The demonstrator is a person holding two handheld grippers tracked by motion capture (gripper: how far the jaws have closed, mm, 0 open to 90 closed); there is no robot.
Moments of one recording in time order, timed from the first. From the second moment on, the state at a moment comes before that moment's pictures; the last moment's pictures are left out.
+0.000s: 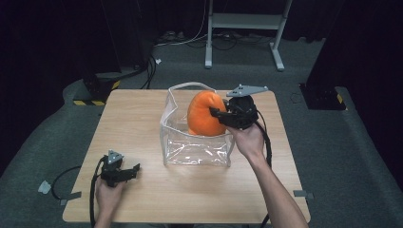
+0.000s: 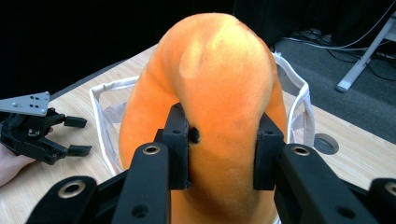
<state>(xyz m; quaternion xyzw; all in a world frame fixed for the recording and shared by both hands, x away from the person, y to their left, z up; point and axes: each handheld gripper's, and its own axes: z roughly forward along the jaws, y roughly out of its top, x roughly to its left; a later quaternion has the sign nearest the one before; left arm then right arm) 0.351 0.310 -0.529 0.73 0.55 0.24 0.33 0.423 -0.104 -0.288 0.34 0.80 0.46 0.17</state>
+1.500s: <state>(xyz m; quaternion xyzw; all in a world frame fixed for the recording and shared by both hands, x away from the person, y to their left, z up) 0.351 0.310 -0.529 0.73 0.55 0.24 0.33 0.437 -0.093 -0.323 0.35 0.82 0.42 0.16</state>
